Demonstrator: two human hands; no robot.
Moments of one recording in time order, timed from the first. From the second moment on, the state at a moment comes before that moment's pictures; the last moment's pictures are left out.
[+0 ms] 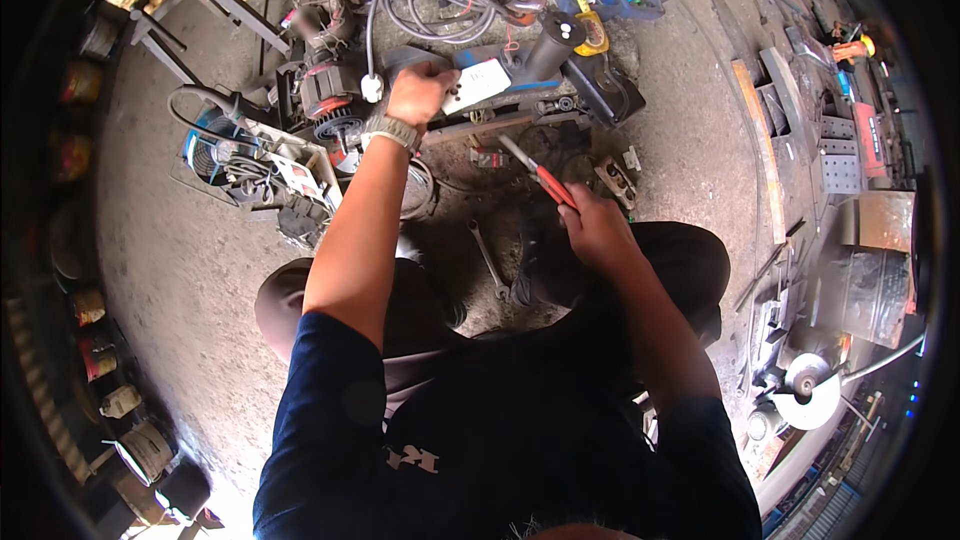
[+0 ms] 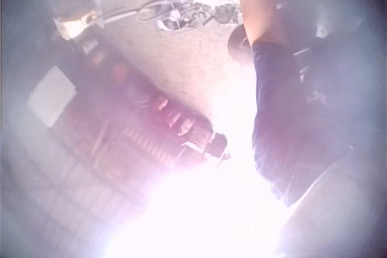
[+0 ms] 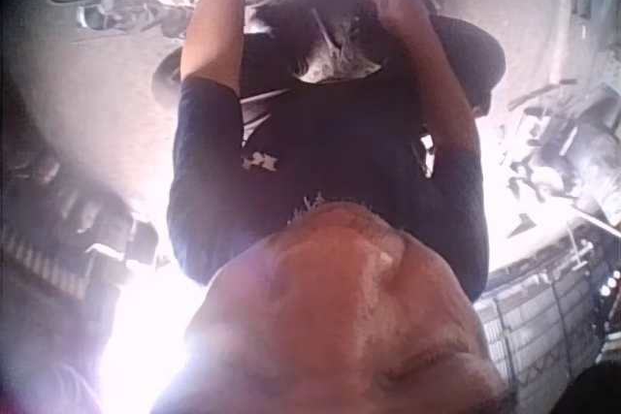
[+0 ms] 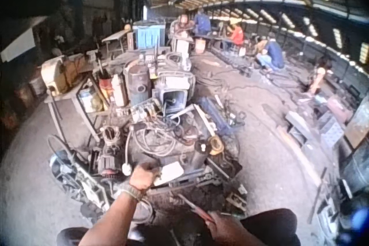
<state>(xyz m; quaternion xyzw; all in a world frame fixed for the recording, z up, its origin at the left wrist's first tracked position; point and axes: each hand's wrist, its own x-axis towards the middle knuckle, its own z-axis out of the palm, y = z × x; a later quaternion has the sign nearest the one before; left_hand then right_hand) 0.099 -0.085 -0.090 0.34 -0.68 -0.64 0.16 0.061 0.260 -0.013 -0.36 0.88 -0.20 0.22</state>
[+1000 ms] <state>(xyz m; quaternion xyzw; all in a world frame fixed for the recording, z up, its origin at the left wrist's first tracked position) 0.263 0.064 -0.030 0.24 -0.67 -0.70 -0.01 0.089 0.222 -0.030 -0.28 0.66 -0.49 0.49</state>
